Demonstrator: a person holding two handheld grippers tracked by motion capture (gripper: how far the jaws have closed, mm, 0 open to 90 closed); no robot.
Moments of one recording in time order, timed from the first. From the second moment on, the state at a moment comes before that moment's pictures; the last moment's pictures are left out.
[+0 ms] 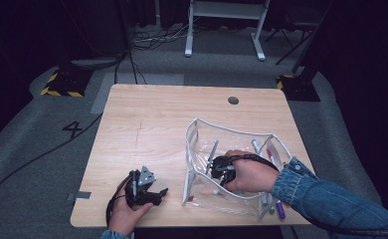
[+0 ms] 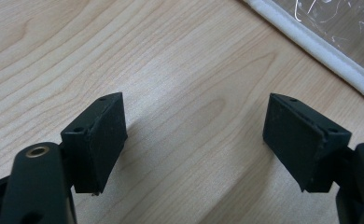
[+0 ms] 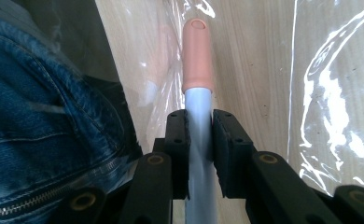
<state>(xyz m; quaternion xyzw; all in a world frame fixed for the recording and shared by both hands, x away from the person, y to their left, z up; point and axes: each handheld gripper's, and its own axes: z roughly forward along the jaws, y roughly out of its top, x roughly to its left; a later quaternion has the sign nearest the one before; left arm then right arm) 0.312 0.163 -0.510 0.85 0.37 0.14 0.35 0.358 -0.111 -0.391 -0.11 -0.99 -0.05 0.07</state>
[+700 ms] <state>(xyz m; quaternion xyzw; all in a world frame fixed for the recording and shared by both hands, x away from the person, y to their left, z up) 0.312 0.162 -0.510 0.83 0.41 0.15 0.34 0.359 -0.164 -0.316 -0.17 -0.96 -0.24 -0.03</state>
